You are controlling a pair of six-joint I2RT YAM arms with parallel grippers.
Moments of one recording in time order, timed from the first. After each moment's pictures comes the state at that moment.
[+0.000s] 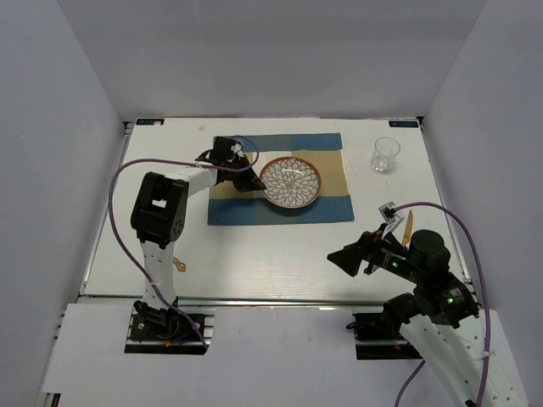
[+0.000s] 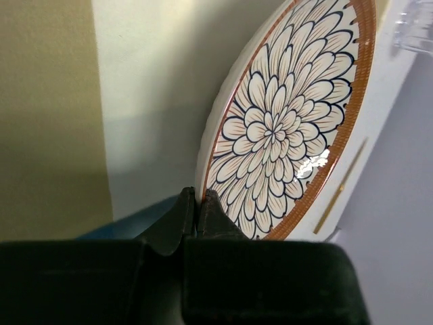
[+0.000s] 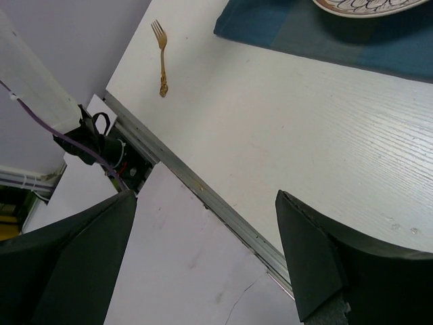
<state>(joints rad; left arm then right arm) -0.32 2.07 1.41 -0.18 0.49 -0.78 0.44 0.31 0.57 -0.57 -0.52 0.53</state>
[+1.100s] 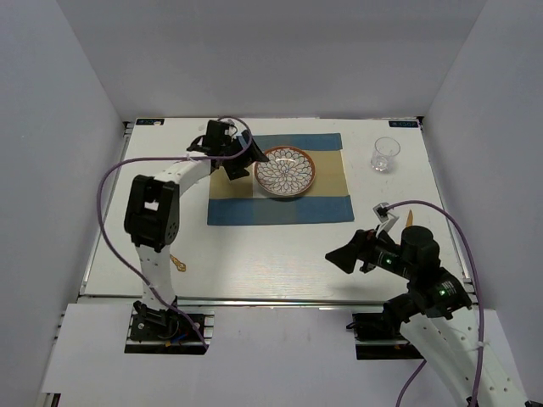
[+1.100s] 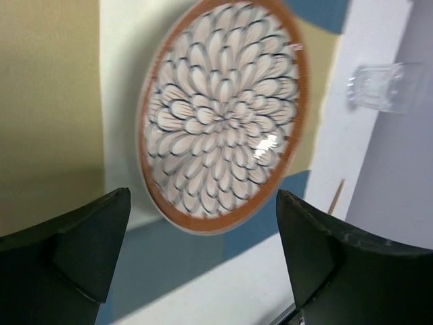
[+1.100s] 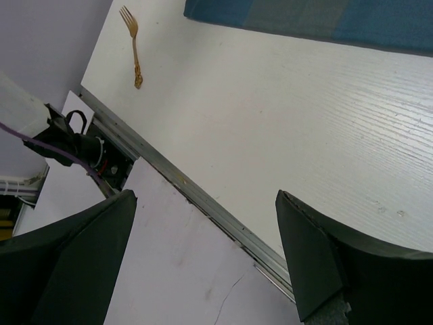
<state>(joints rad) -0.30 2.09 1.54 -0.23 0.38 -0.77 0.44 0.35 0.54 -0.59 -0.48 0.52</state>
